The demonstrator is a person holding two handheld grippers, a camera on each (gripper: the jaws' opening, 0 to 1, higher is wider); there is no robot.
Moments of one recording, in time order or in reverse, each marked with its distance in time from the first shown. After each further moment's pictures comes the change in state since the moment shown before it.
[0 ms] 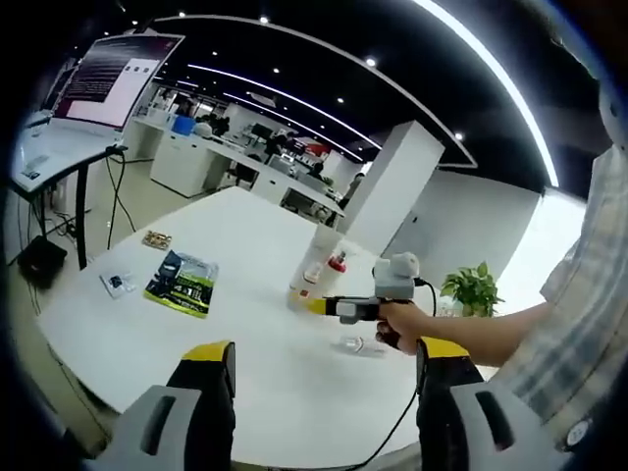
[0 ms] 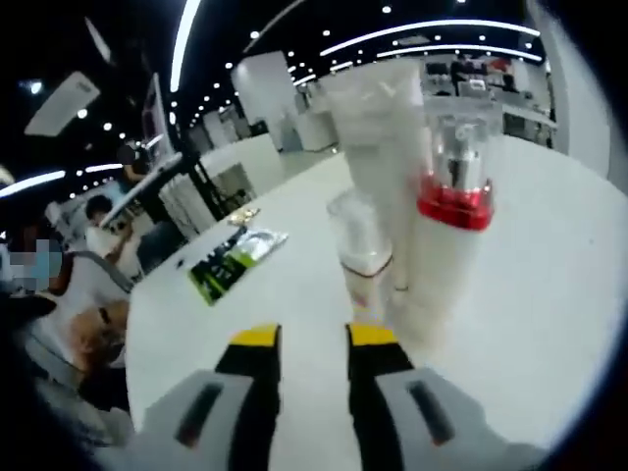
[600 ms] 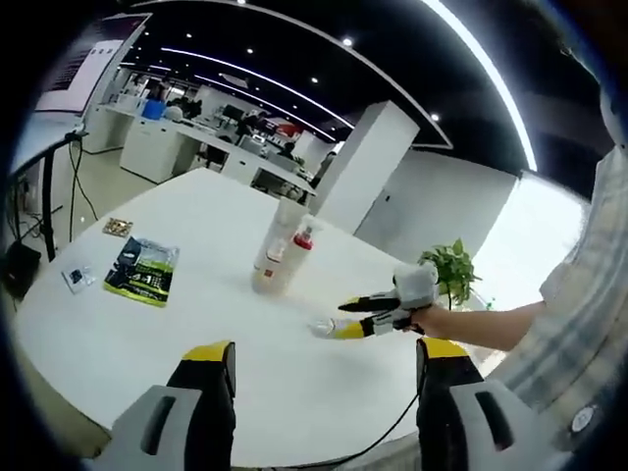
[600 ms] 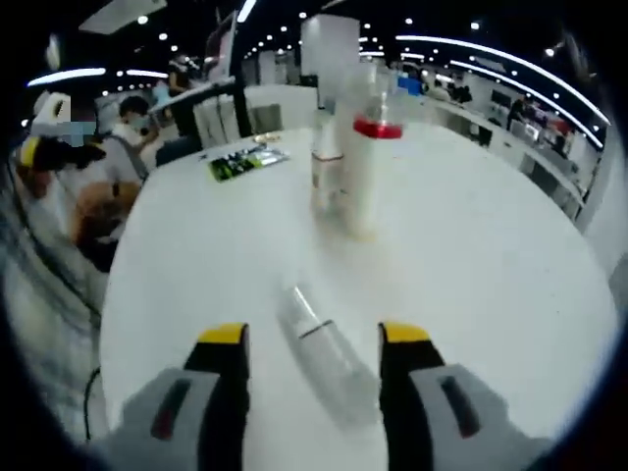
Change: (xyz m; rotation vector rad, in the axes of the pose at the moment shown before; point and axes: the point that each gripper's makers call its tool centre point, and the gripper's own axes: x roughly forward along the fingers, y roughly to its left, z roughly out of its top) left arm 0.021 -0.030 -0.021 0.050 0.106 -0.118; right arm -0.099 -0.058 -0.083 -0.267 0.228 0.021
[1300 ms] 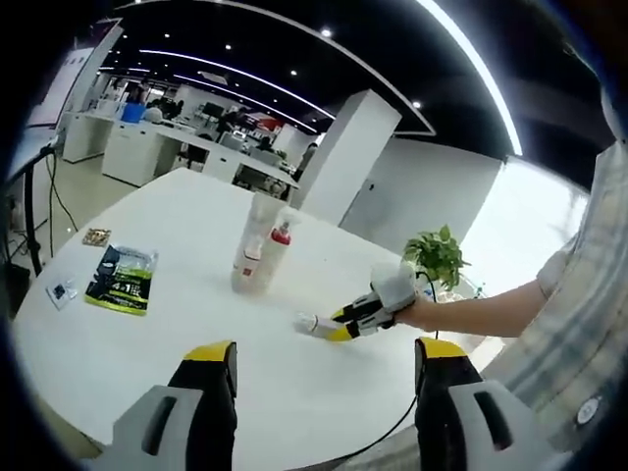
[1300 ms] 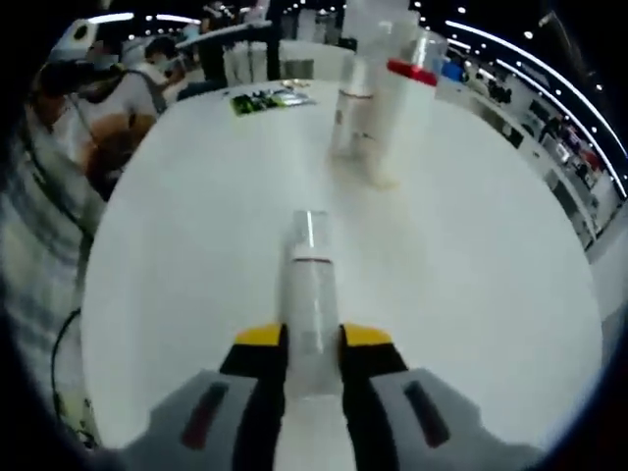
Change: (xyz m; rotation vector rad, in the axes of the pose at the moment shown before) left arm 0.015 -0.021 -0.001 0.062 0.041 -0.056; right arm 0.007 -0.004 -0.040 -0.111 0.132 0.052
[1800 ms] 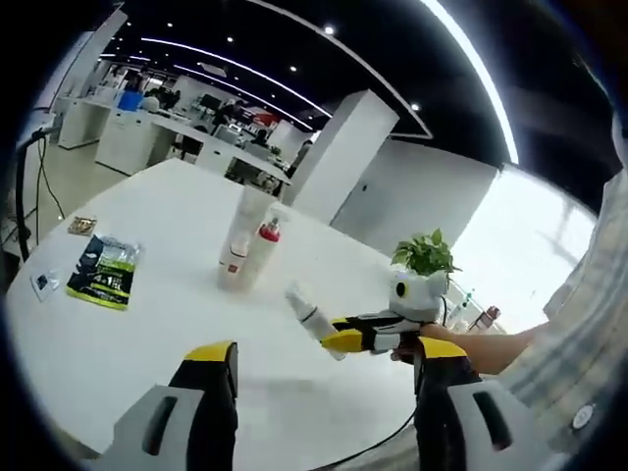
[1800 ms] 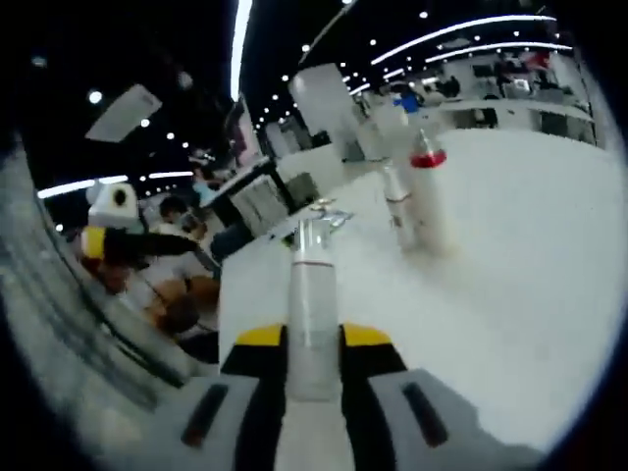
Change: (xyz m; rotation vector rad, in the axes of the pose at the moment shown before) left arm 0.016 -0.007 0.002 -0.070 0.003 -0.058; right arm -0.055 0.110 0.113 0.439 -0.592 0.302
